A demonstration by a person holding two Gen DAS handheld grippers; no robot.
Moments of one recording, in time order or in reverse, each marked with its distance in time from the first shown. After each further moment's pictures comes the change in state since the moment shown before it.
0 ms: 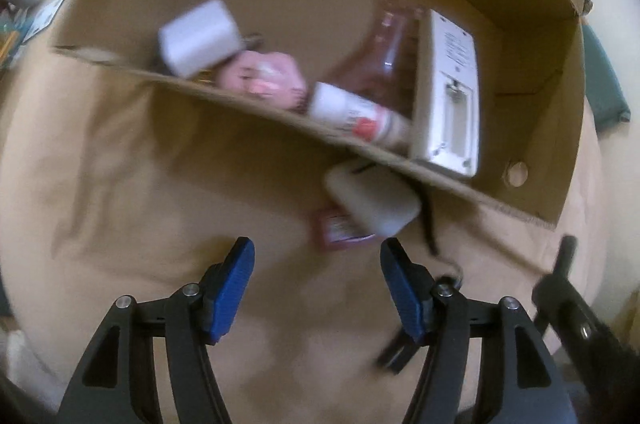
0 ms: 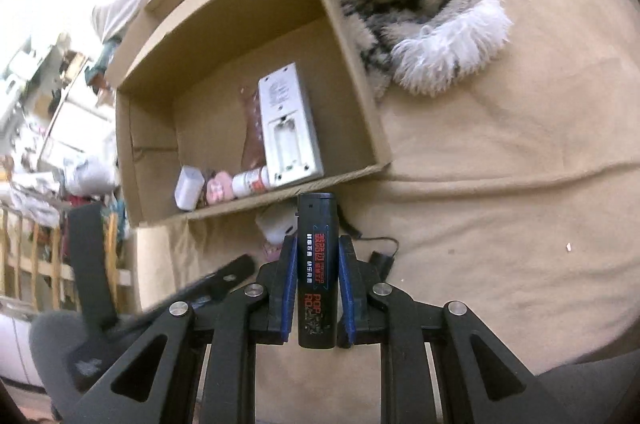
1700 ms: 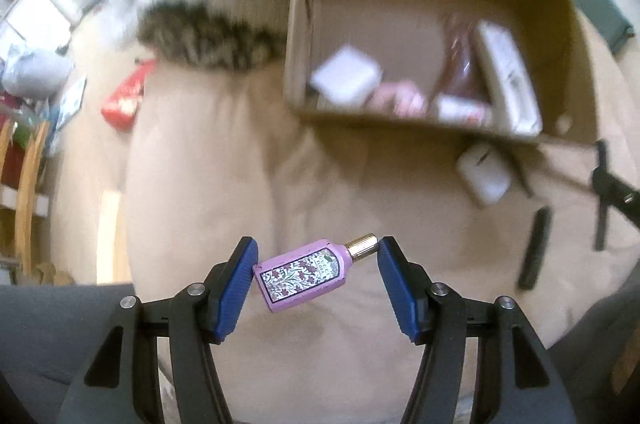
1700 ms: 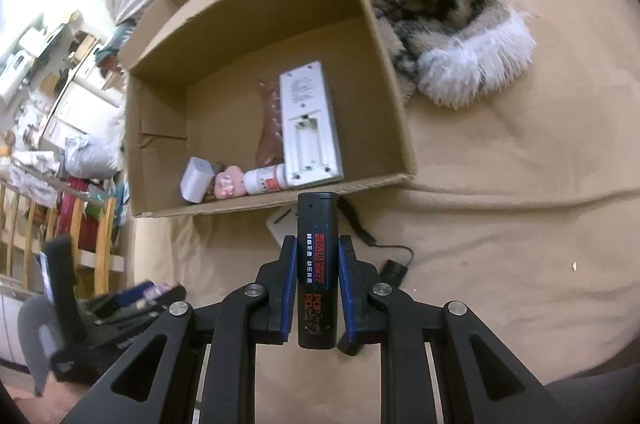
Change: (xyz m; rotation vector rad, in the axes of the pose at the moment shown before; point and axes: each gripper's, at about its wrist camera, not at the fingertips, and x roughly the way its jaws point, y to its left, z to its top) left arm -0.079 0.078 -0.003 0.278 -0.087 0.196; right arm -0.001 0.027 -0.005 -0.126 -0.015 -0.008
